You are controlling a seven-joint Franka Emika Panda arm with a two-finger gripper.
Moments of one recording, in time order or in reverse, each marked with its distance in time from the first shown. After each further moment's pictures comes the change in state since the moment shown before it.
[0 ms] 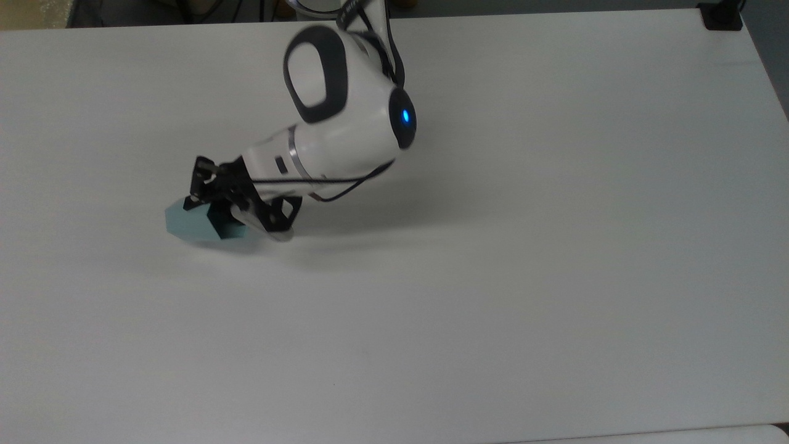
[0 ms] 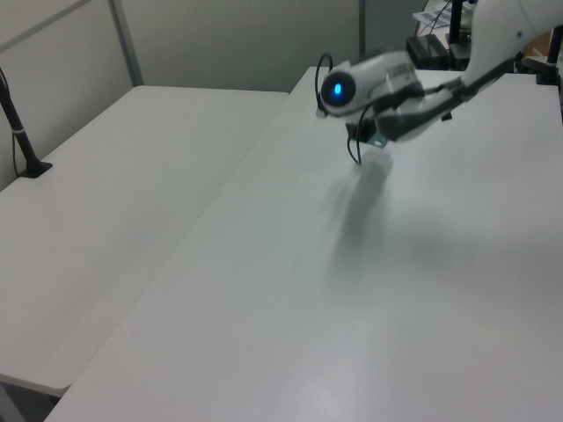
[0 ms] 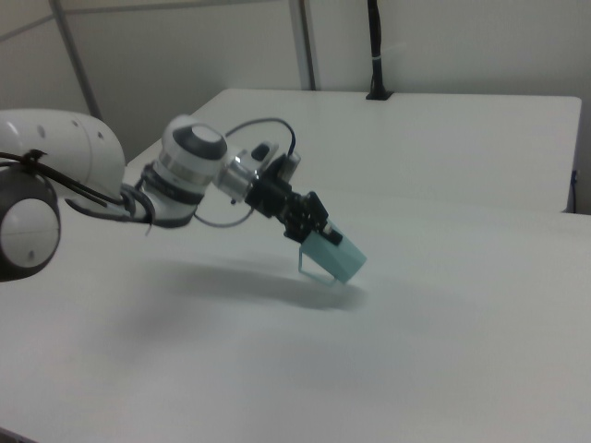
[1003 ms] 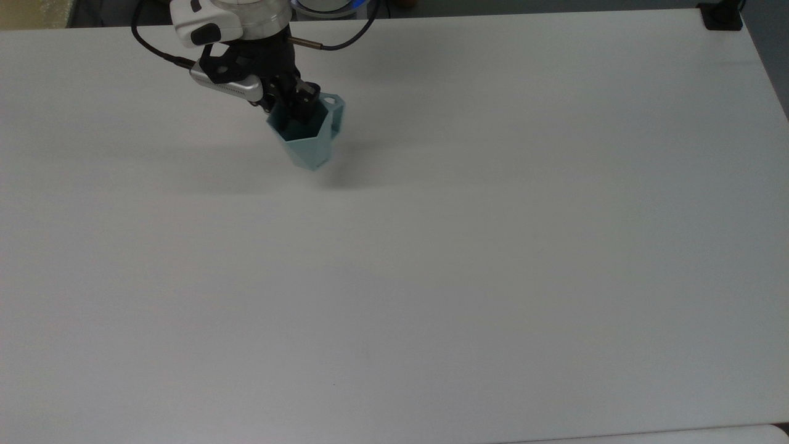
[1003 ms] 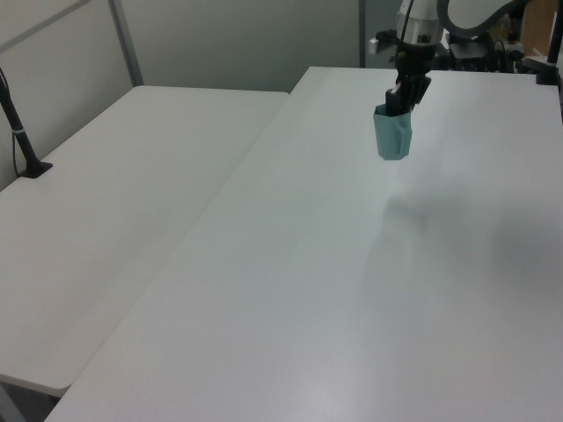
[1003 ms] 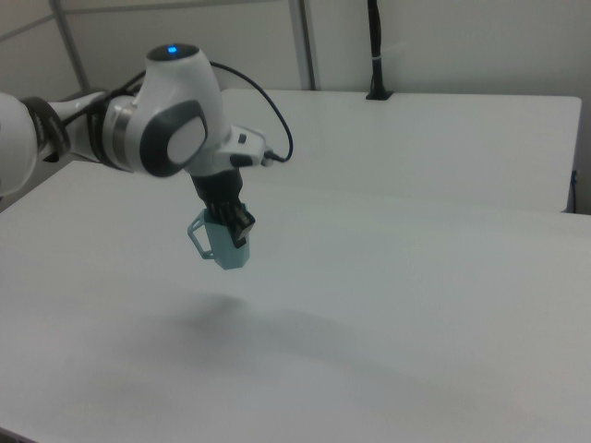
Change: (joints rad) arm -0.088 -0.541 -0.001 -0.446 0.983 0.284 -0.245
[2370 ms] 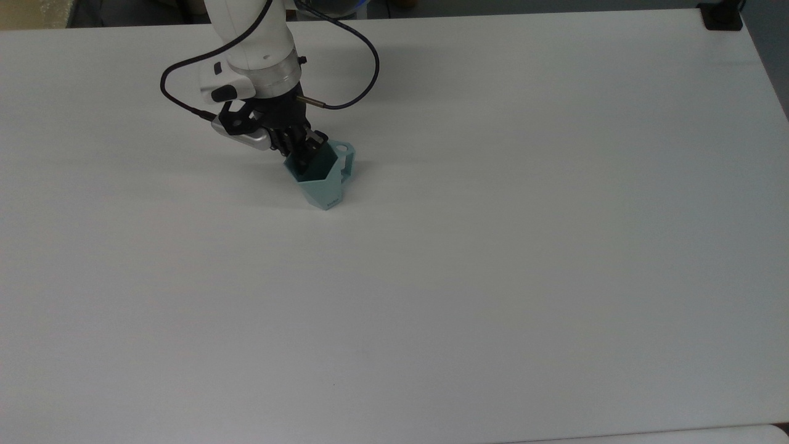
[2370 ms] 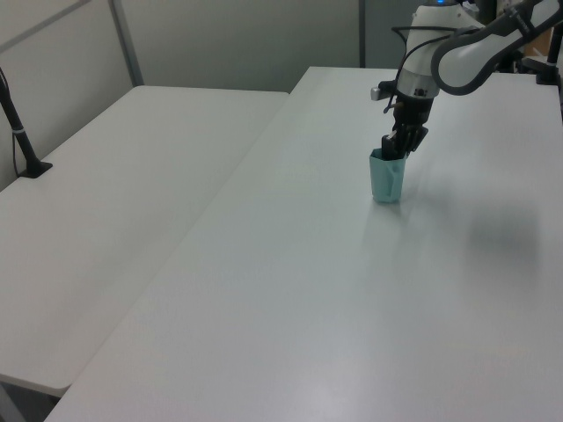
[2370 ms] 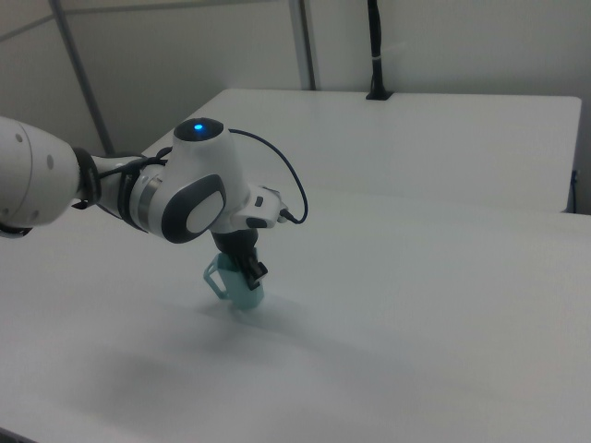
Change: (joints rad) arm -0.007 0.112 -0.002 -0.152 0.114 0.286 -0.012
